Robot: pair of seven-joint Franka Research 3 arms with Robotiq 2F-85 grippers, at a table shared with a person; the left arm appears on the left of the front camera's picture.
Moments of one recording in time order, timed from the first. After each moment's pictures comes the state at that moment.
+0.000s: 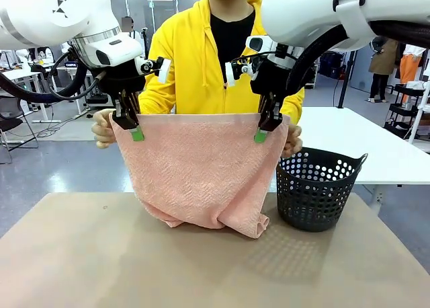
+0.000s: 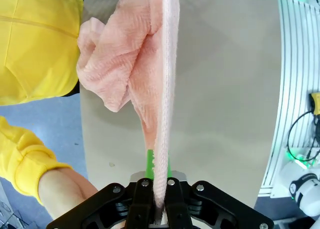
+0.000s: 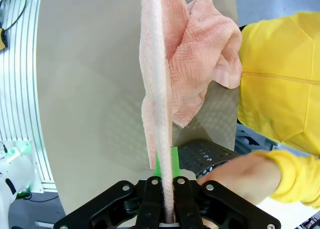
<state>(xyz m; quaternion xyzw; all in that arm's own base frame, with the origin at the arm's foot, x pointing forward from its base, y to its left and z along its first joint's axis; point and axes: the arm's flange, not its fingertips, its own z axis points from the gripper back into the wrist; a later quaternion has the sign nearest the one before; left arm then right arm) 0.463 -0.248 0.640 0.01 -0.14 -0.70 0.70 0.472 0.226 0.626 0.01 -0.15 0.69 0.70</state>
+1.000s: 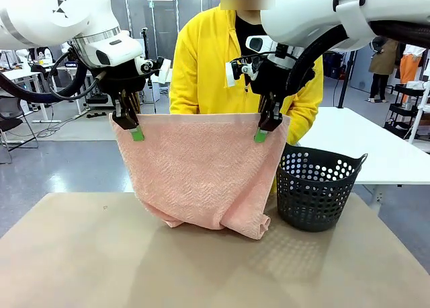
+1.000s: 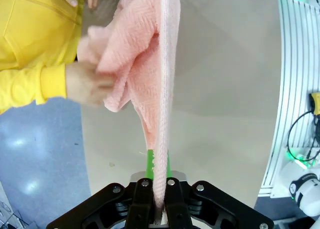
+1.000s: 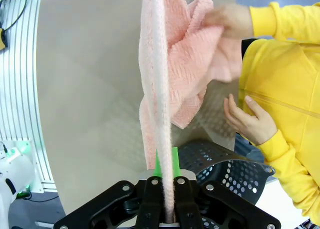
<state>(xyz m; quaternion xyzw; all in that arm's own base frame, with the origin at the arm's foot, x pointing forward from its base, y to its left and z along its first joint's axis) 0.464 -0.248 0.640 0.01 -0.14 -0.70 0.70 0.472 0.226 0.626 0.01 -0.14 0.69 0.70</state>
